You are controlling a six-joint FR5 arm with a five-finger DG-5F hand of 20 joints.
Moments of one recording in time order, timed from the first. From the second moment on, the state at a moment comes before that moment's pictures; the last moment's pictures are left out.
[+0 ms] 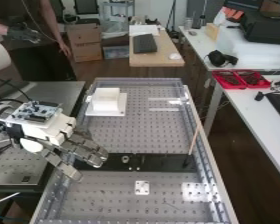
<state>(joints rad) 1.22 -1.71 -2.30 -2.40 -1.75 -0.84</state>
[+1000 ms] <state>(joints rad) 1.21 -1.82 -2.28 -2.35 -1.80 -0.91</state>
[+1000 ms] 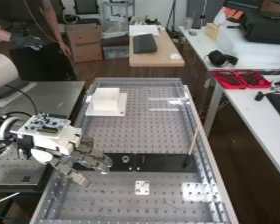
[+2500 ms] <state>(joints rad) 1.21 -1.85 -2.32 -2.25 -1.79 -0.93</state>
